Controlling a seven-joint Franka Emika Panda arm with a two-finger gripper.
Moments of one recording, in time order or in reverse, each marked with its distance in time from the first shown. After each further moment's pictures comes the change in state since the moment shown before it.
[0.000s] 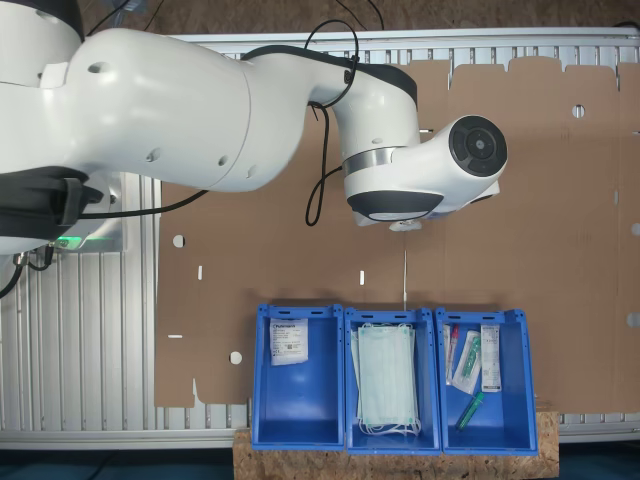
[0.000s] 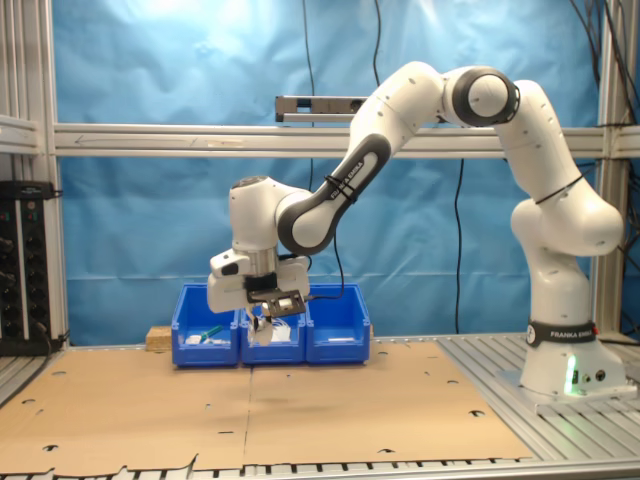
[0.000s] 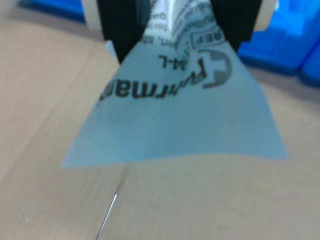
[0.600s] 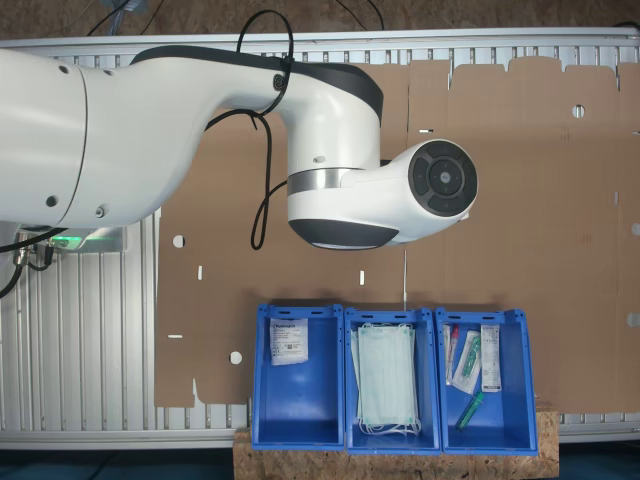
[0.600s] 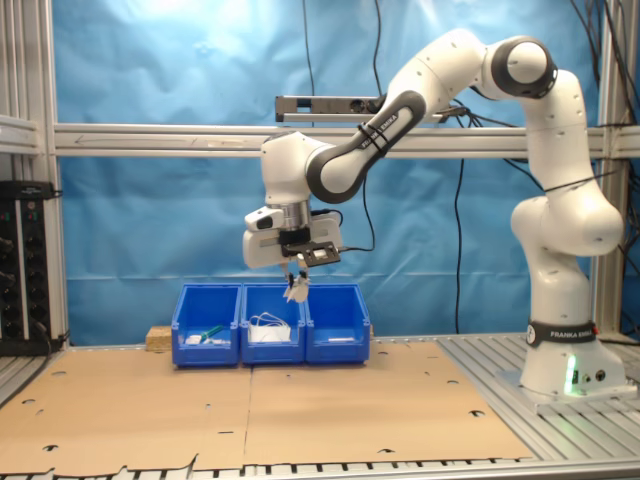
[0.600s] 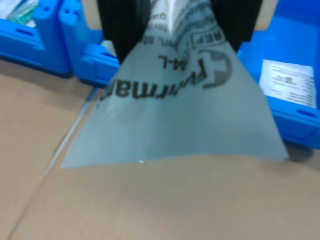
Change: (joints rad) arm -0.002 -0.310 -0.051 -0.203 0.000 -0.141 -0.064
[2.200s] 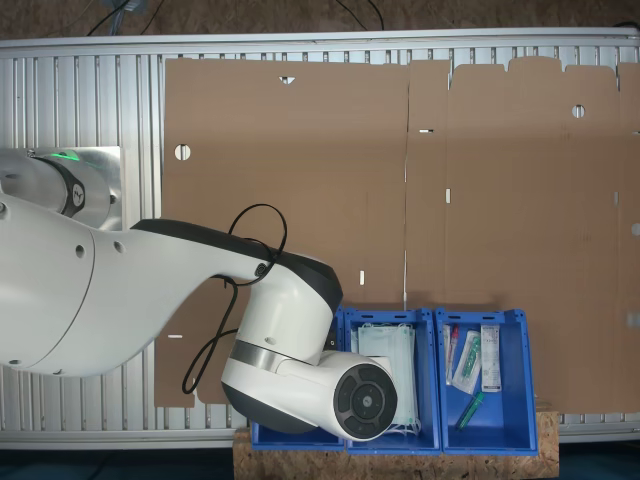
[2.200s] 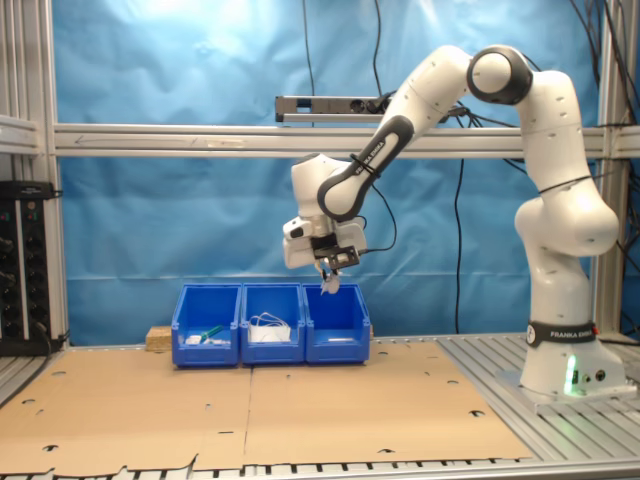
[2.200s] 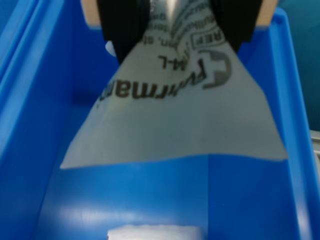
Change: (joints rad) arm -0.127 0.058 -0.318 -0.070 -0.120 0.106 -0.162
